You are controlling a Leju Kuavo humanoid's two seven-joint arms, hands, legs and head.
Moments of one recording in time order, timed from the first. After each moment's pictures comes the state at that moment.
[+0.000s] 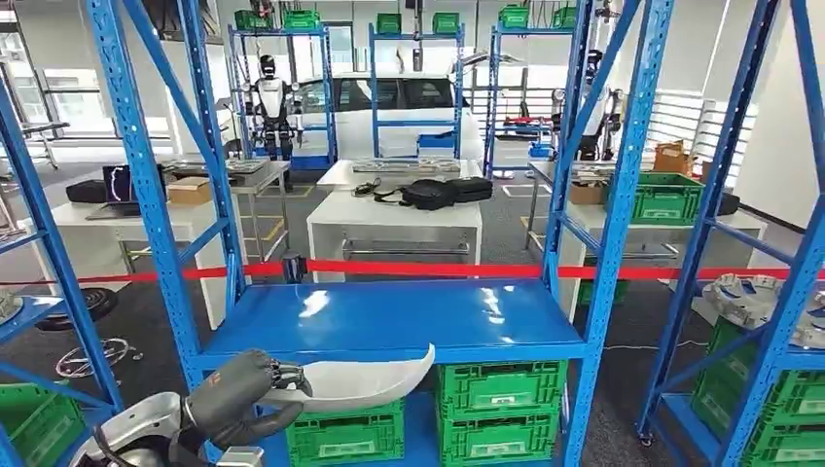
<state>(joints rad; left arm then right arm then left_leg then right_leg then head) -0.80 0.41 -0.54 -1.30 -0.53 -0.33 -0.55 -0.06 0.17 -0.80 -0.19 0.82 0.02 -0.09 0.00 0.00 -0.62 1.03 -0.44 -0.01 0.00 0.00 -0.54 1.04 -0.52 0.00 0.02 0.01</state>
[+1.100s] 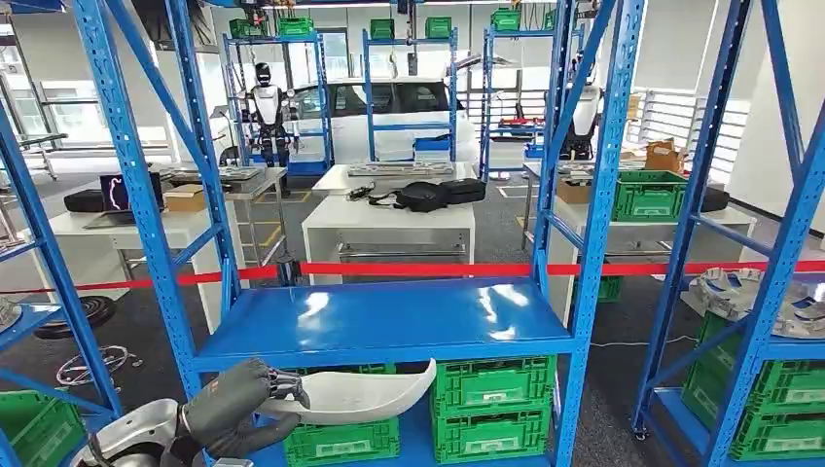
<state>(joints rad) -0.79 0.41 -0.53 -1.29 -0.52 -0.35 -0.61 -0.06 0.17 -0.81 -0.19 0.83 0.03 -0.14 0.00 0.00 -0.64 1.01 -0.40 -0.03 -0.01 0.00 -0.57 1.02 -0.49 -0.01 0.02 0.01</state>
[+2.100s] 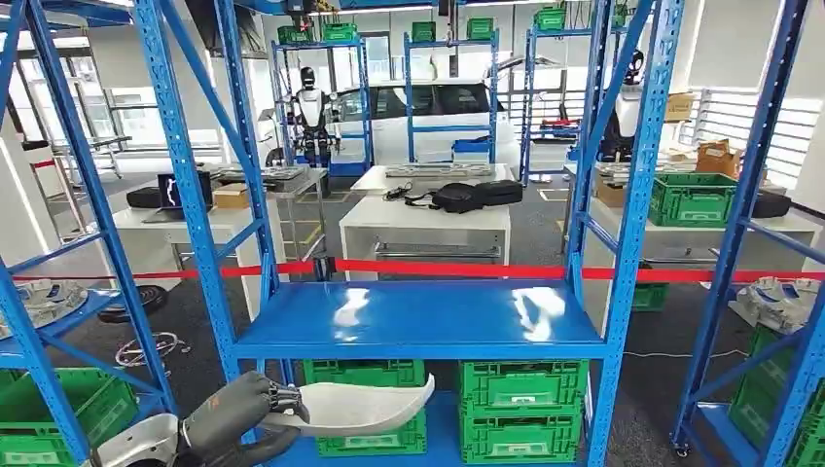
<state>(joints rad) -0.74 0.43 -0.52 -1.29 -0.57 -0.31 -0.61 -0.05 0.17 -0.82 -0.19 0.86 0.03 -0.12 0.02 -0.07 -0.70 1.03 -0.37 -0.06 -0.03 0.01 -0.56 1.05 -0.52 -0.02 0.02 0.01</state>
